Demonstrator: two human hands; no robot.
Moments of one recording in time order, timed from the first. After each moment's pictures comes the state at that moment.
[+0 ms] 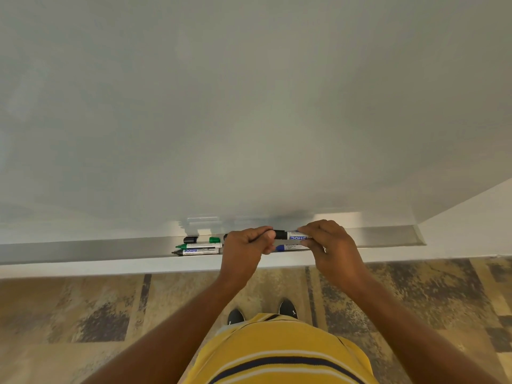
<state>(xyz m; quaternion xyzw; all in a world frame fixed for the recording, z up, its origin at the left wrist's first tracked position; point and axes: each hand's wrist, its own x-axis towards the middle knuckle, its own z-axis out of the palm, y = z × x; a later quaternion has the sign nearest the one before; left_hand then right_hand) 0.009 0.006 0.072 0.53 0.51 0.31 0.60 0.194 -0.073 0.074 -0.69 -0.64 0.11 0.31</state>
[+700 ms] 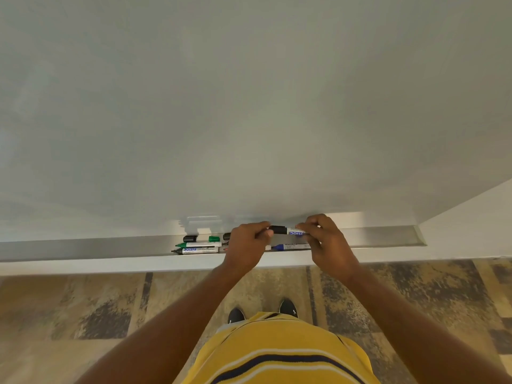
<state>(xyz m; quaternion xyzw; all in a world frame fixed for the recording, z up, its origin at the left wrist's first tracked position) 0.019 0.026 0.045 0.67 0.52 0.19 0.49 0.214 -0.057 0.026 -0.68 -0.65 0.15 0.30</state>
